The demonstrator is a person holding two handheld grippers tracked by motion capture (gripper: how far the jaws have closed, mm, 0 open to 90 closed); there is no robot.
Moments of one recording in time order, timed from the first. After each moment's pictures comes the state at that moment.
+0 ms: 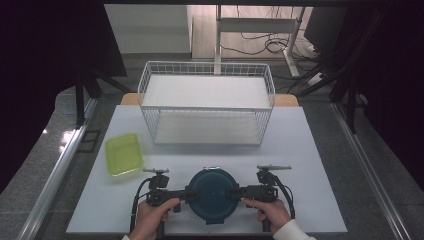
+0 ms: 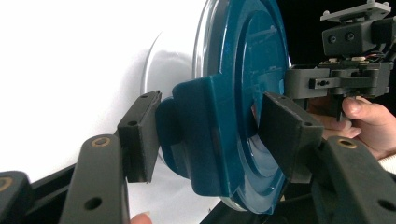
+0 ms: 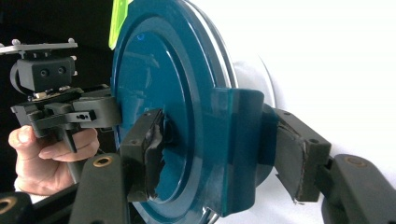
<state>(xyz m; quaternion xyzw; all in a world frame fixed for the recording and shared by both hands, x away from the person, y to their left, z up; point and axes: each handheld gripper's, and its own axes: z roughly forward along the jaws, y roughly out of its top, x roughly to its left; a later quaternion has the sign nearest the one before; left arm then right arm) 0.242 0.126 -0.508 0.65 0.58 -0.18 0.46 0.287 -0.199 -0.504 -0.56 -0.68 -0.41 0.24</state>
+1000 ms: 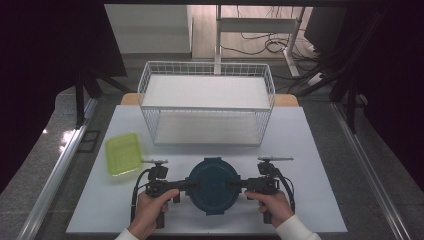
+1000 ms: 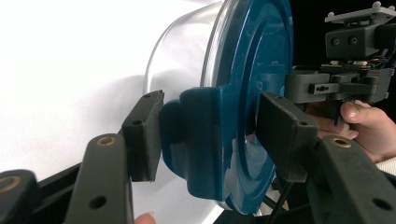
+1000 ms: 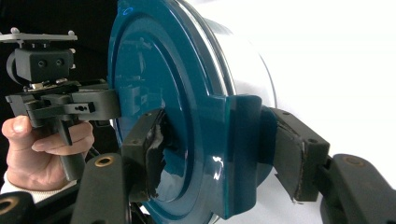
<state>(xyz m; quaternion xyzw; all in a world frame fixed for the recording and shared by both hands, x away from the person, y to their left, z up) 0.259 0.129 -0.489 0.65 0.56 -0.16 0.48 0.299 -0.196 -0.481 -0.54 -0.70 -0.43 0.20</state>
